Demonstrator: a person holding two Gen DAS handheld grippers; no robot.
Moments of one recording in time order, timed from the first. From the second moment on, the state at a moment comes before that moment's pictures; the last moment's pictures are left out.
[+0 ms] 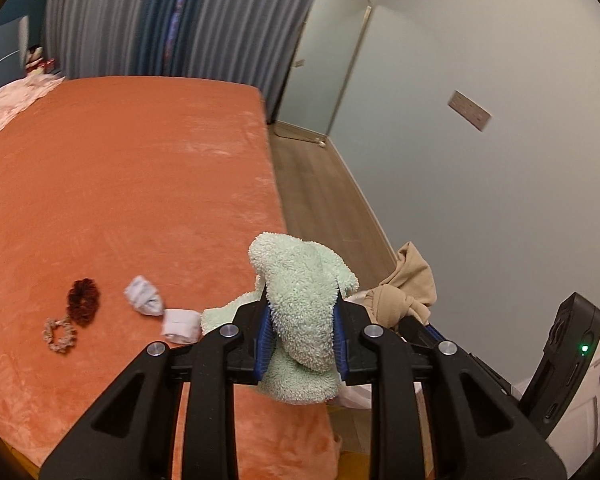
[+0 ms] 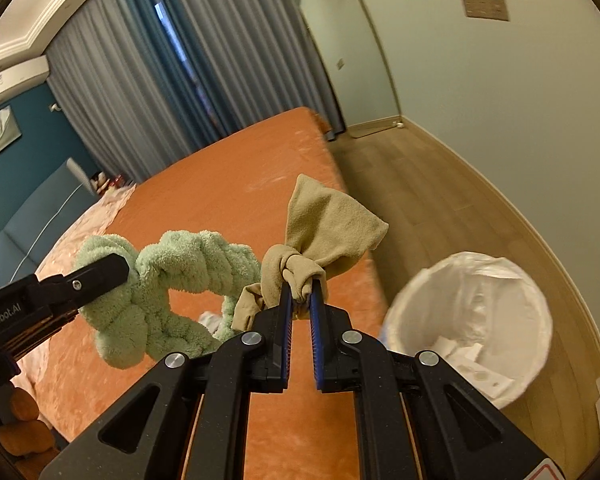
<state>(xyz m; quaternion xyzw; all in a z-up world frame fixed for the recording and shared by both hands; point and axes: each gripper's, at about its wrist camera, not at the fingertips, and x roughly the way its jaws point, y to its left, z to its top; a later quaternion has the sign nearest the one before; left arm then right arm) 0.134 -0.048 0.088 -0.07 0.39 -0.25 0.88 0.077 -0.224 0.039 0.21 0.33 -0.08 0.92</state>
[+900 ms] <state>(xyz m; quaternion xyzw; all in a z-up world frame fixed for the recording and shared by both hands) 0.112 -0.184 0.054 0.00 0.39 -0.30 0.87 0.015 -0.341 -0.006 0.28 0.33 -0.18 0.88</state>
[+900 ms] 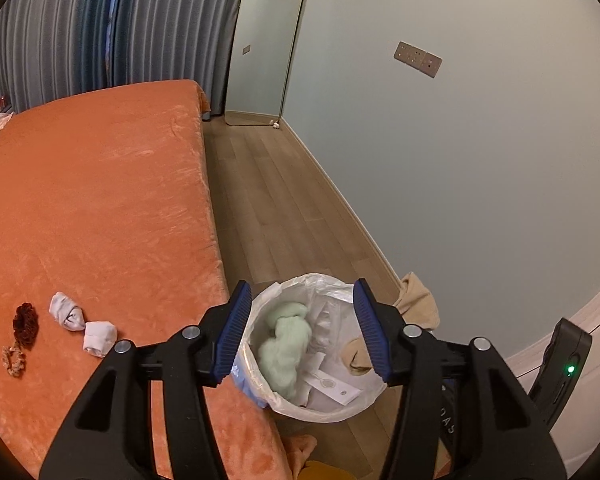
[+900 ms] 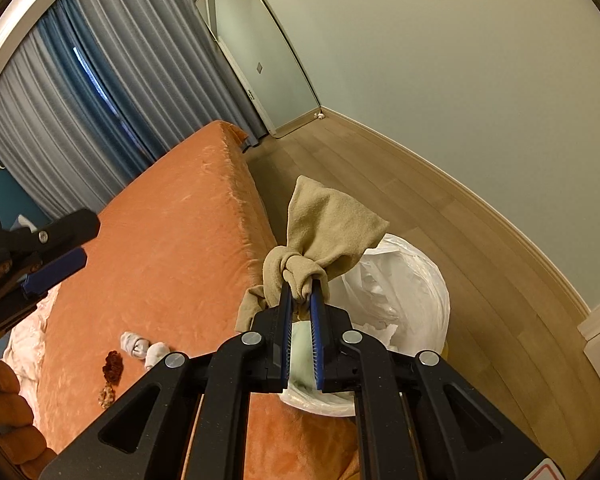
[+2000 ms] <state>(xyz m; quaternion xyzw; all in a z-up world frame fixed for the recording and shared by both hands) 0.122 -0.130 0.046 -0.01 0.40 -0.25 0.88 0.037 -0.303 0.008 0.23 0.34 -0.18 0.90</state>
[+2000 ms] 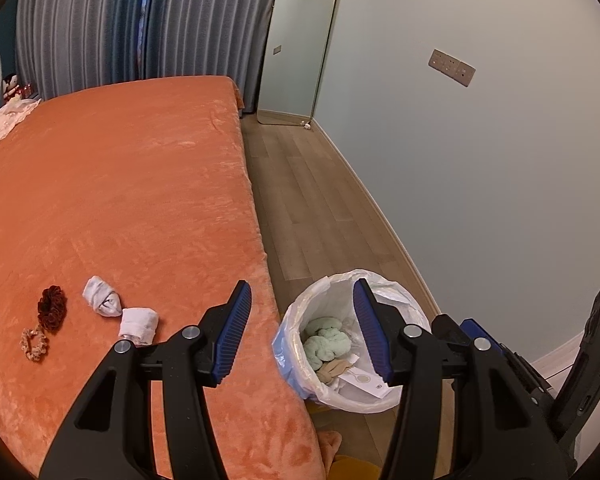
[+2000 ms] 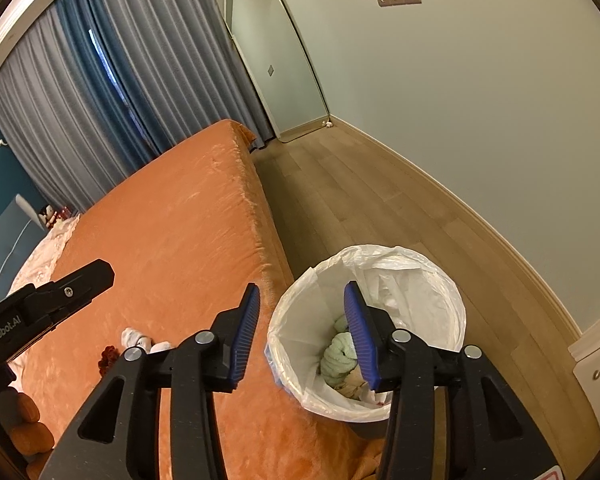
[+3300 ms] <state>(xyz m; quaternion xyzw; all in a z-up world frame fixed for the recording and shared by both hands) 0.167 0.098 -0.016 -0.09 0.44 -0.08 0.89 0.113 -0.123 0.001 0.14 0.38 -0.07 0.91</state>
